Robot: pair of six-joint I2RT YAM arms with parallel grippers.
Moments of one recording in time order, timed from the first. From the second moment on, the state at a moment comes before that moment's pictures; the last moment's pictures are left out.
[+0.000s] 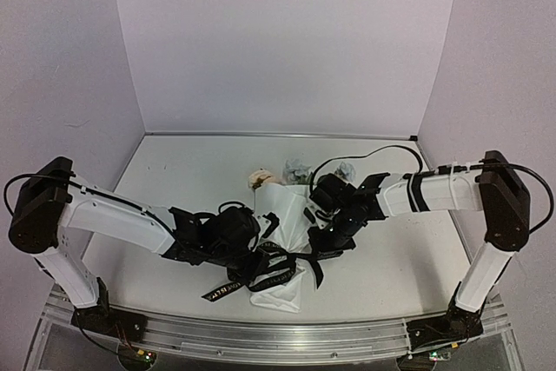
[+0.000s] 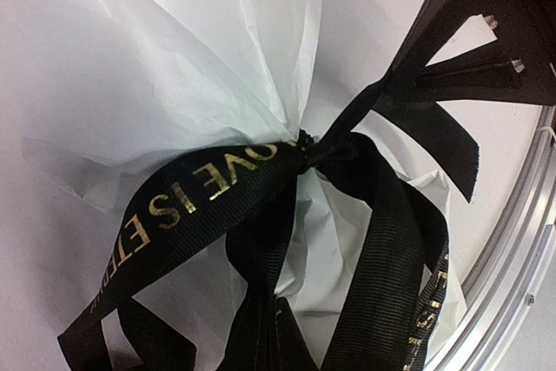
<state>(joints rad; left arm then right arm) -1.19 1.65 0.89 -0.13 -0.05 -0.50 0.90 1.77 1.12 -0.60 -0.18 0.58</state>
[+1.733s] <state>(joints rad) -1.20 1.51 0.86 -0.25 -0.02 -0.47 0.83 1.54 1.06 -0.81 -0.10 0.54</state>
